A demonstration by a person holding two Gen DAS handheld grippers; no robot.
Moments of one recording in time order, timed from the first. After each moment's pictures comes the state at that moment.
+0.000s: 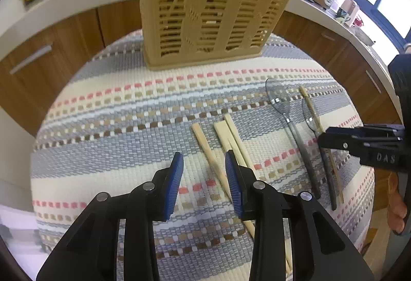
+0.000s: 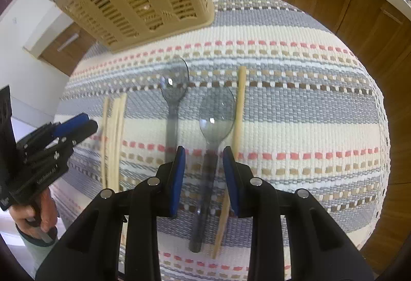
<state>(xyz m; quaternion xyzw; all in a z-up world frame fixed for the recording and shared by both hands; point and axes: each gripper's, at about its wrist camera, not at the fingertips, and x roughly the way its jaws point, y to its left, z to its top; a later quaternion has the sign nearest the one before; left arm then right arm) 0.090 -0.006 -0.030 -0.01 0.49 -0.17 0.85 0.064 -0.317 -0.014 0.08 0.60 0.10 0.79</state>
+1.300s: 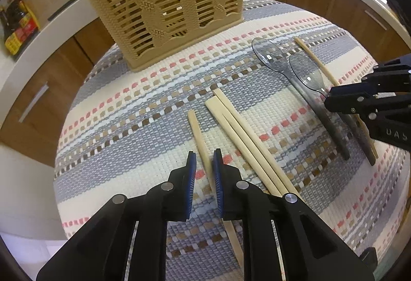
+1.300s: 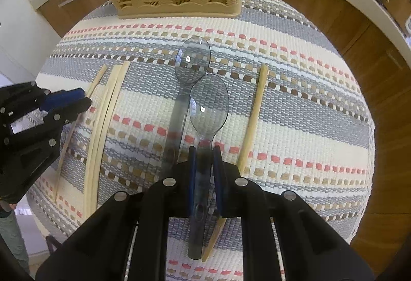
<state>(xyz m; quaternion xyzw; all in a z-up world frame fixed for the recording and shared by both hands) 0.077 -0.064 -0.045 0.16 0.49 -0.17 0.84 0.057 -0.269 -0.028 -0.06 0.59 0.11 0.80</state>
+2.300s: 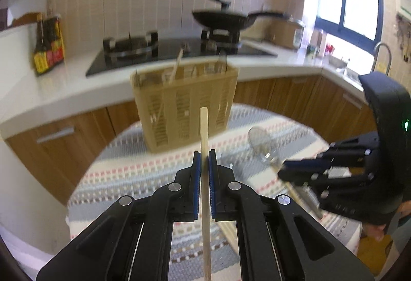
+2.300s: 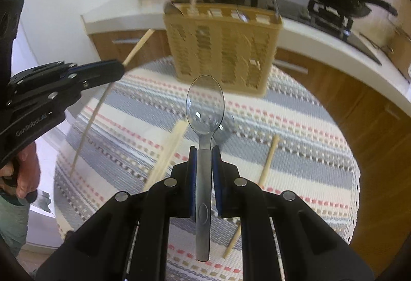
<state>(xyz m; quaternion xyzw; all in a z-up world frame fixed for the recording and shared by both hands) 0.028 -0.040 0.070 0.03 0.29 -0.20 0.94 0.000 -0.259 0.068 -0.06 0.44 0.20 0.87</state>
